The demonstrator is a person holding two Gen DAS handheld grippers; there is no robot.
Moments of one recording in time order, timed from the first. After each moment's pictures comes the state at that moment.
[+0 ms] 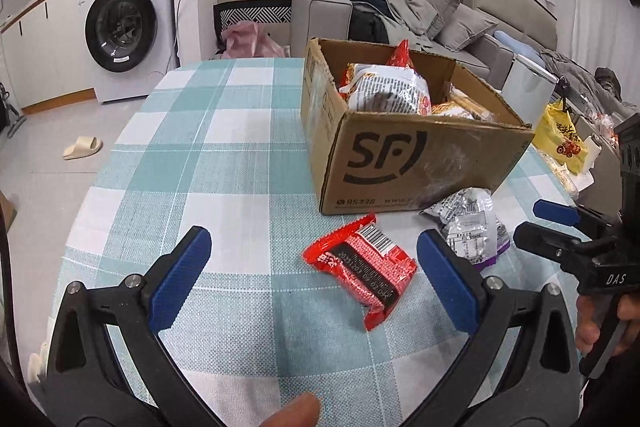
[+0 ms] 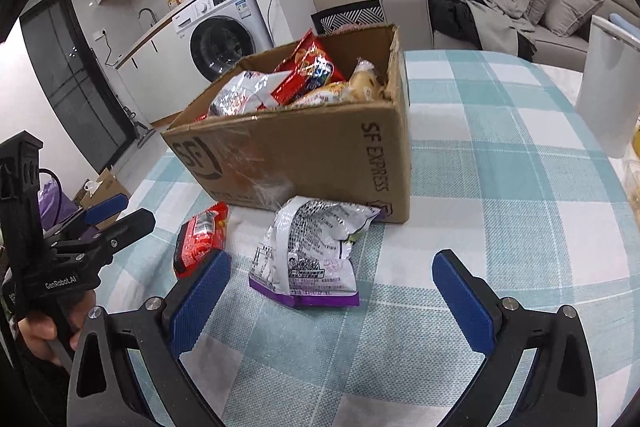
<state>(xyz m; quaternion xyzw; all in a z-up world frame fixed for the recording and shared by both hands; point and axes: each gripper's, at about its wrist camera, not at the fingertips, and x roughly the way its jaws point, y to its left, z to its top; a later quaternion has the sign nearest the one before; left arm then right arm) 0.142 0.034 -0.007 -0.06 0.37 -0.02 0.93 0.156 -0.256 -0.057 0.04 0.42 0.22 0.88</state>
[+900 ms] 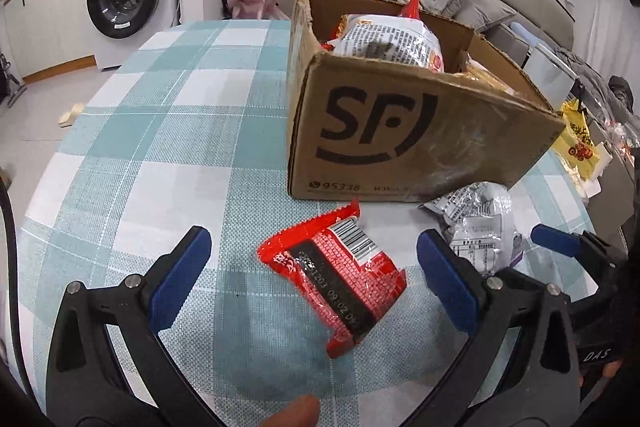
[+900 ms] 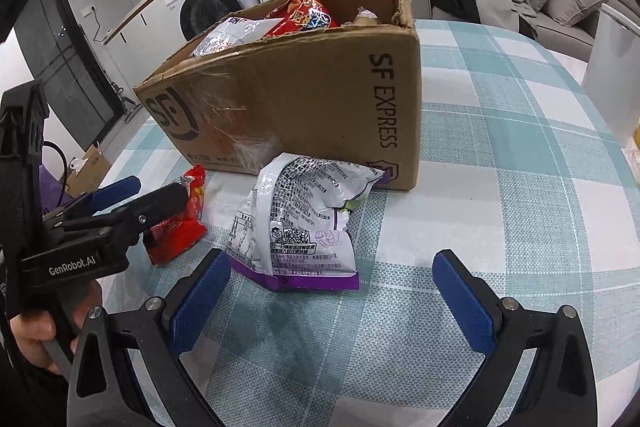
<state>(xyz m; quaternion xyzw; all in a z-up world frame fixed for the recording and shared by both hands) 0.191 0.009 -0.052 -0.08 0.42 0.00 0.90 0.162 -0.242 -0.086 0.01 0.45 0.20 0.87</state>
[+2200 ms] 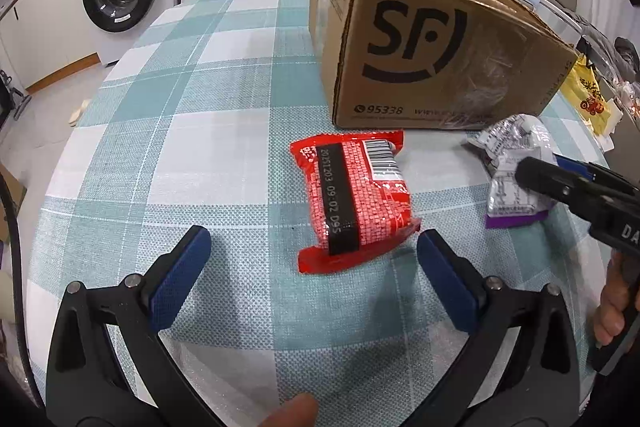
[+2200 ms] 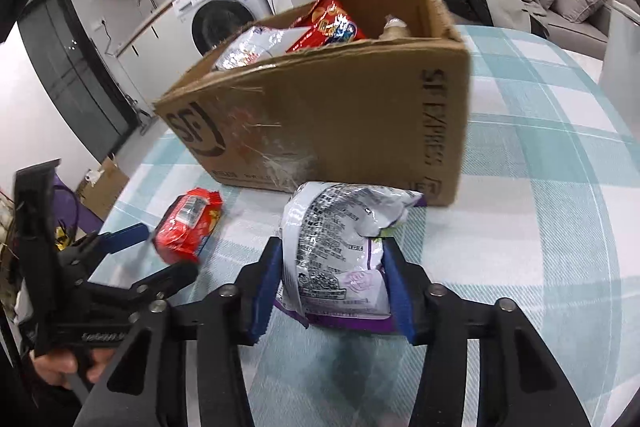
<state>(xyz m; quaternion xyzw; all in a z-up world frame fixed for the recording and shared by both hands) 0.179 0.036 -0.082 -0.04 0.46 0.00 0.89 0.160 -0.226 -0.082 0.04 0.44 0.23 0.87</state>
